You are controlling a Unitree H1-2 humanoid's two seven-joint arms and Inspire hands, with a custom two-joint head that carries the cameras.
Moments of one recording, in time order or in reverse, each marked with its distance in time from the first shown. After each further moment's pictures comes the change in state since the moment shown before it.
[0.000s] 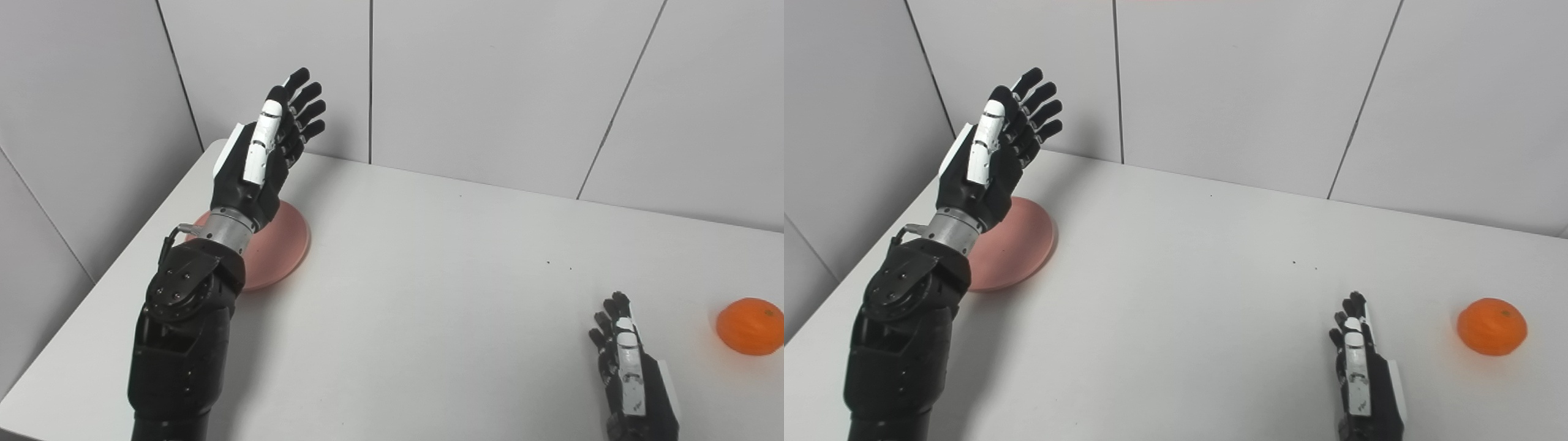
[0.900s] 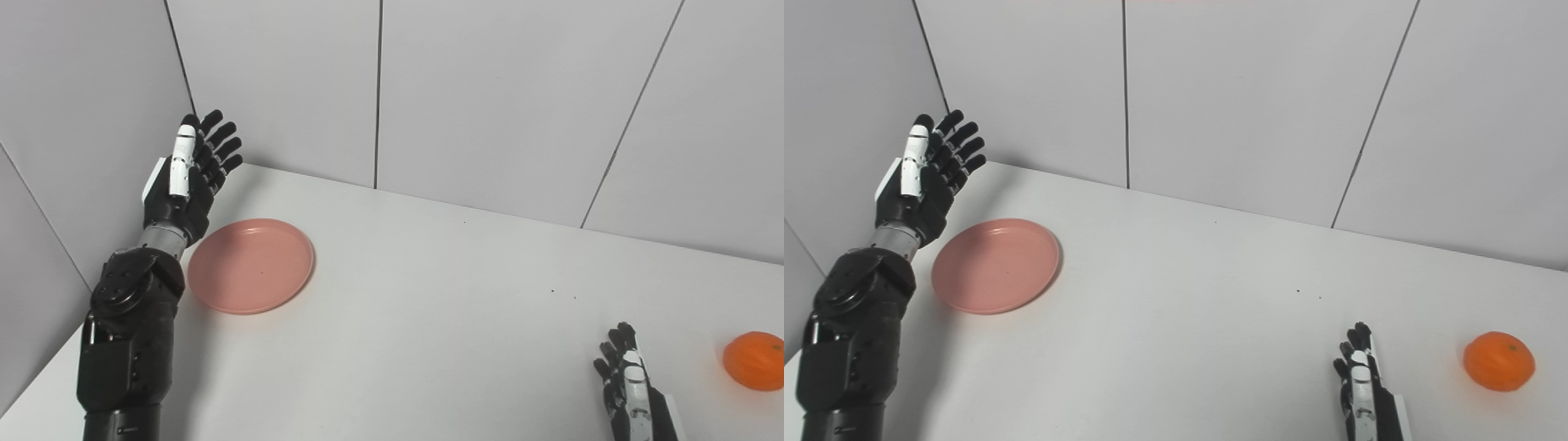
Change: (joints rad) left arm -0.014 0.090 0.198 0.291 -0.101 -0.049 0.016; right arm 0.001 -0.014 0.000 0.030 0.019 -0.045 0.010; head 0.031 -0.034
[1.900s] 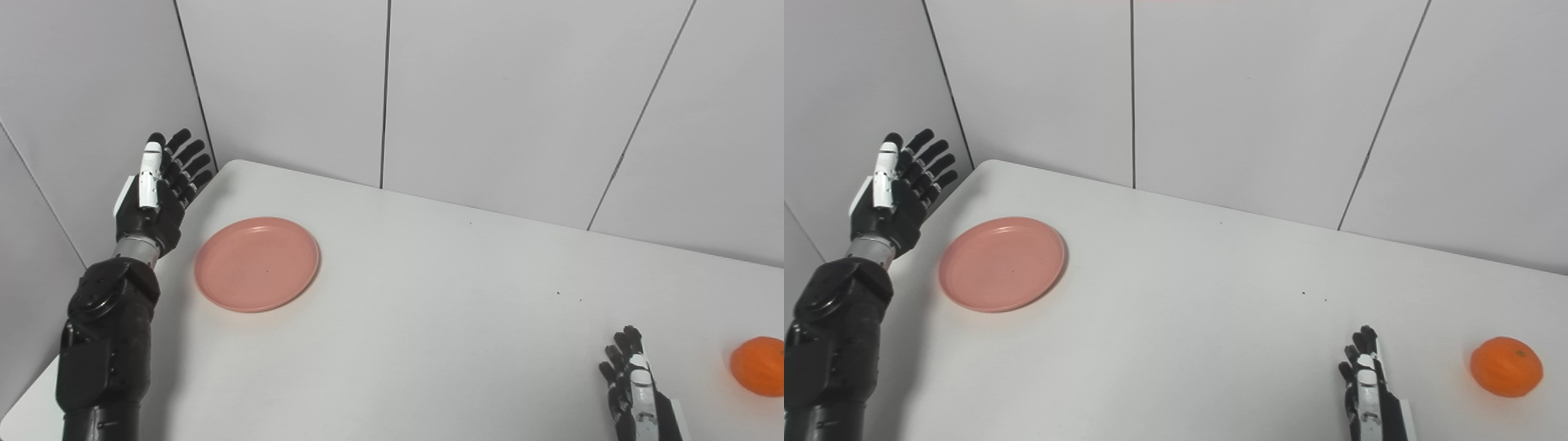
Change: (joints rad) left arm 0.034 0.050 0.064 0.127 -0.039 -0.061 -0.019; right arm 0.005 -0.001 -0.003 -0.006 0.017 0.000 -0.001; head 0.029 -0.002
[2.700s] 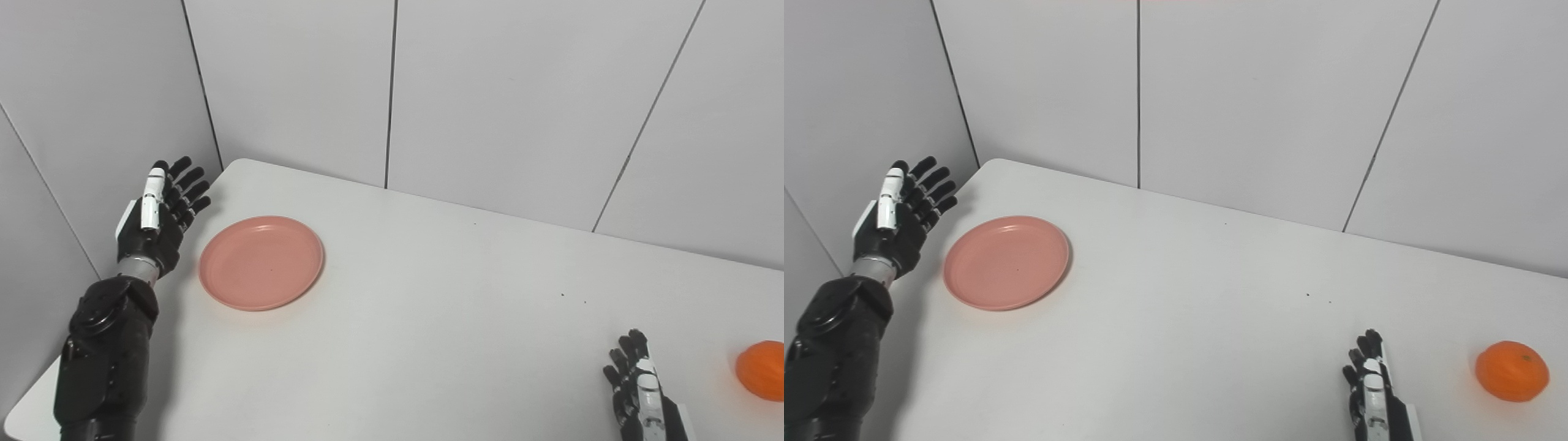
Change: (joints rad) left arm 0.047 0.001 0.002 0.056 0.001 -0.017 0.004; right arm 0.003 -0.016 -0.001 -0.003 0.022 0.002 0.012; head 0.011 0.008
